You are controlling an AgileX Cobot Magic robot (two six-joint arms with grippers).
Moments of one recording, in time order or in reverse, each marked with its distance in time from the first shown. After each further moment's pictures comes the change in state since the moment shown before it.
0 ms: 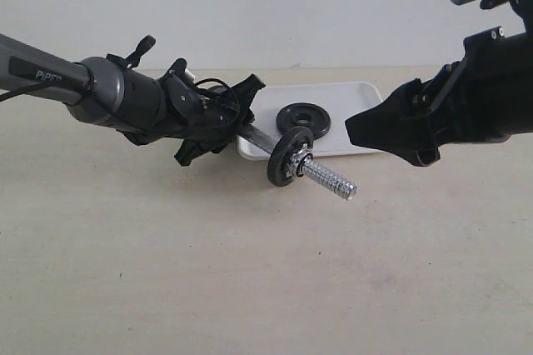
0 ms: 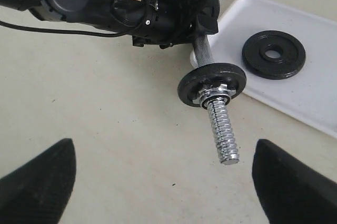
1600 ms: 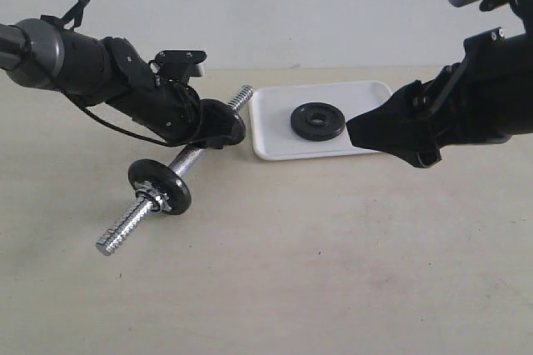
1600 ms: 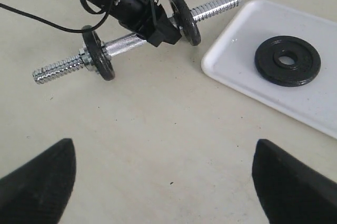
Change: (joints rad) left arm 0.148 -0.066 -0.015 0.127 0.445 0.909; right arm 0.000 0.000 0.000 -0.009 0.000 0.000
